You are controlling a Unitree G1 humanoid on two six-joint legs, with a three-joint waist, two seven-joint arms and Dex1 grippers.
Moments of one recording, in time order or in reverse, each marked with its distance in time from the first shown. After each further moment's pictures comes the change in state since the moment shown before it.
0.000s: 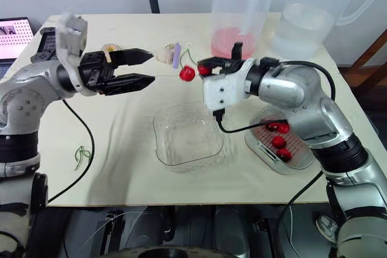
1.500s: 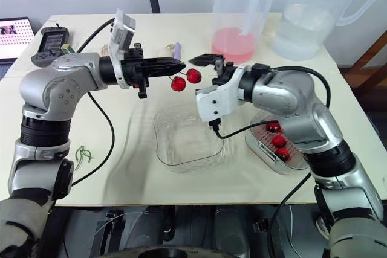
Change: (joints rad) left arm -0.098 -0.136 -0.088 0.024 0.134 0.051 0.059; right arm 0.069 0.099 -0.146 -0.116 0.106 0.186 0.180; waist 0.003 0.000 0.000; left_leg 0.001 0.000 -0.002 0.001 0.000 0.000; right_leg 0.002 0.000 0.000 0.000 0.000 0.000
